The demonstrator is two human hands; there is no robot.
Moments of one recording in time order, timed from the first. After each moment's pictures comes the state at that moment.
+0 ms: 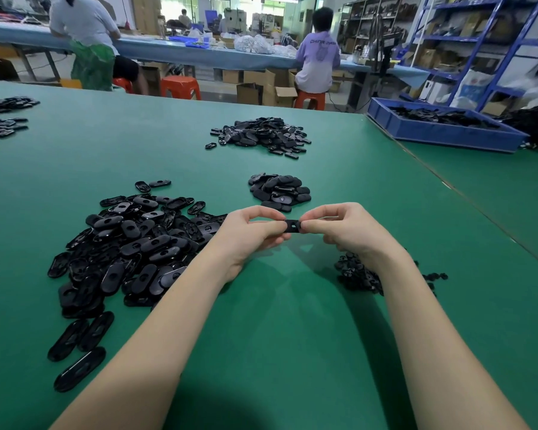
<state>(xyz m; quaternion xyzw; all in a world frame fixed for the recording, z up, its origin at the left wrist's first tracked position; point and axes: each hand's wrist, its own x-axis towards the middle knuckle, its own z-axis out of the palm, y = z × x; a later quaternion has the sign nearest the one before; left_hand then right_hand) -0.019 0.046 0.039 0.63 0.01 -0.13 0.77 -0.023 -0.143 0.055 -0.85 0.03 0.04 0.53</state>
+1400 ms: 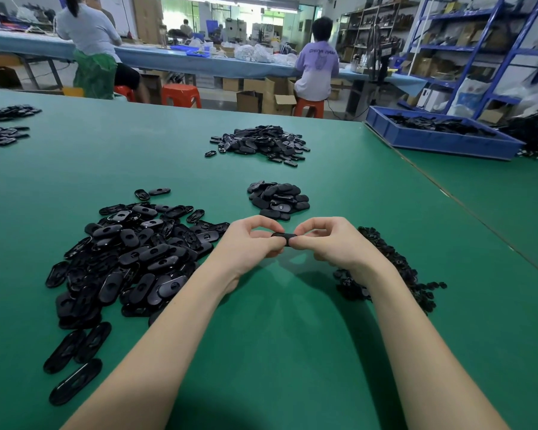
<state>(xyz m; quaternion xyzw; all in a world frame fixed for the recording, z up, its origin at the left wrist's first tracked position) -0.017 0.046 0.031 0.72 -0.02 -0.10 0.69 -0.020 -0.133 0.044 -0.84 0.01 0.06 0.54</state>
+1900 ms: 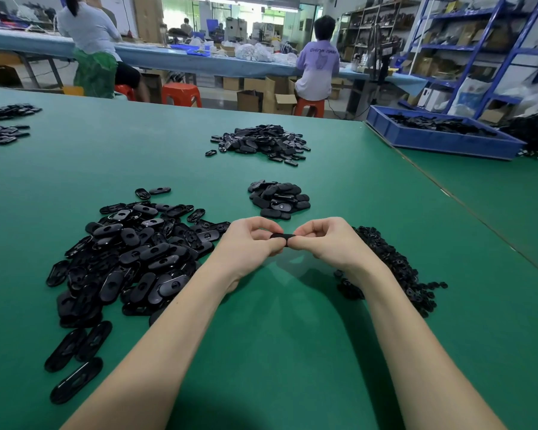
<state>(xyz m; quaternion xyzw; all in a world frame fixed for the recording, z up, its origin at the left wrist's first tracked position) -0.013 0.046 0.024 0.75 -0.02 -0.08 0.65 -0.018 -0.127 0.036 -0.85 0.03 0.02 0.53</state>
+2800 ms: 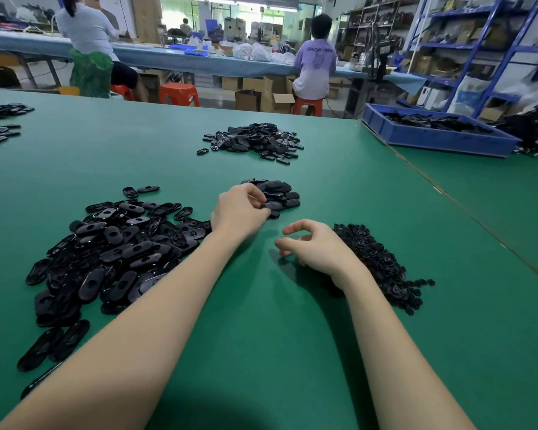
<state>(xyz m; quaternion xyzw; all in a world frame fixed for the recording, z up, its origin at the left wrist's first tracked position) 0.052 0.023 0.026 0.90 0.01 0.10 0.43 -0.013 -0.133 0.022 -0.87 0.05 0.04 0.49</state>
